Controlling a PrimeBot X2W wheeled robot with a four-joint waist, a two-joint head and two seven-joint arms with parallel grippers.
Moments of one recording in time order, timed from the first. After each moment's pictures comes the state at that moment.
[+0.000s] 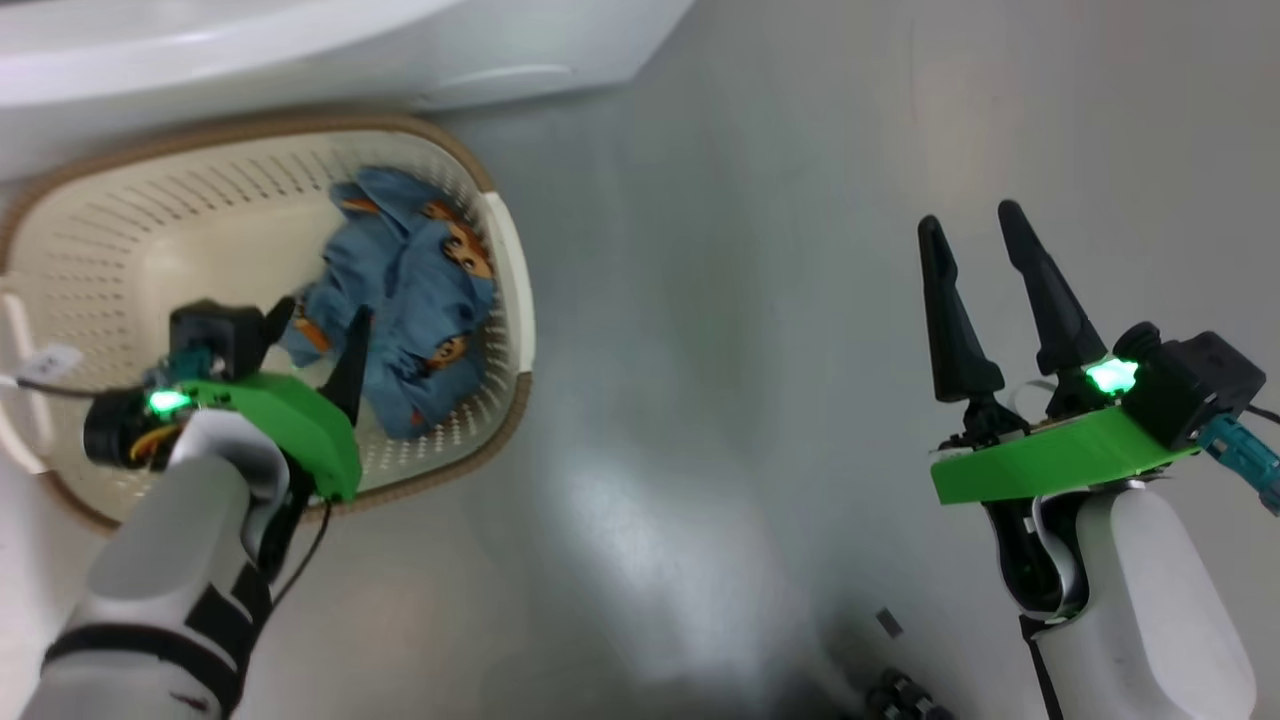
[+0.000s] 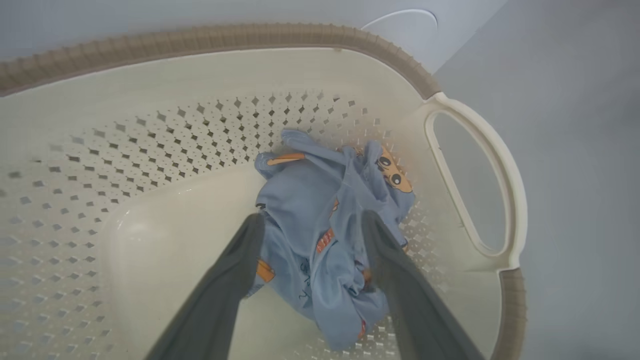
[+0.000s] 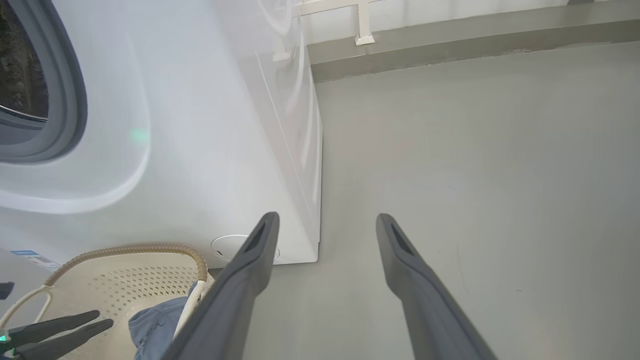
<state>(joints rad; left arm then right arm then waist) -0.81 0.20 -0.52 0.98 -0.50 -0.13 -0.26 -0.40 -0.05 0.06 0.11 0.32 0.12 -0.25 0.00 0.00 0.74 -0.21</state>
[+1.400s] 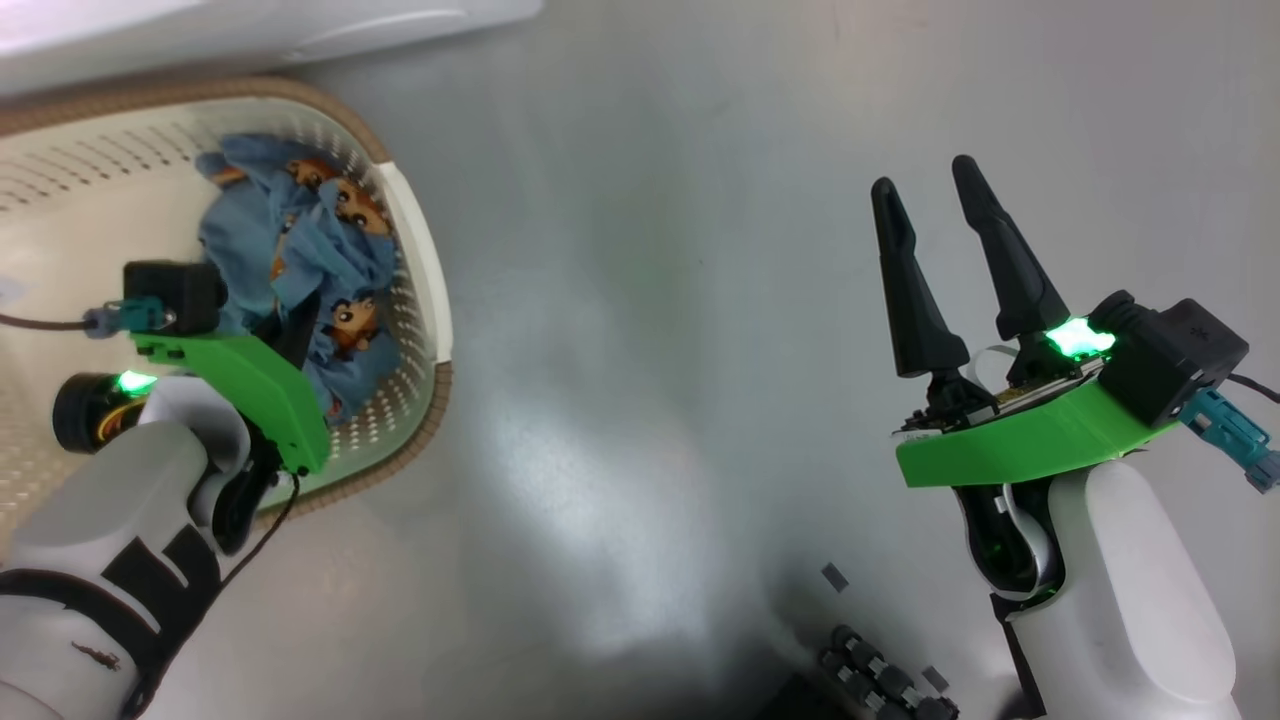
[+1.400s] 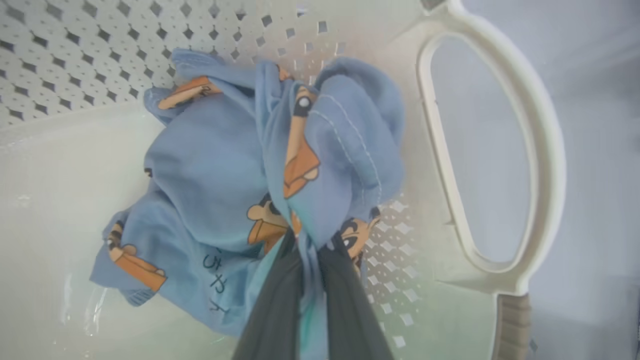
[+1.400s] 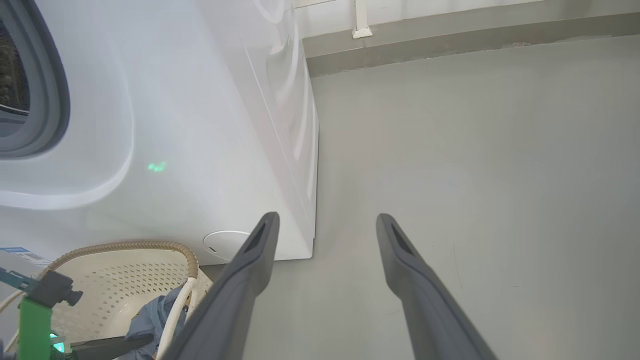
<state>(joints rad) -1.01 0.38 -1.23 0.91 -1.25 -0.13 -0.22 -0.45 -0.05 0.14 0.06 0.37 0.12 -0.25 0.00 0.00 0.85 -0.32</state>
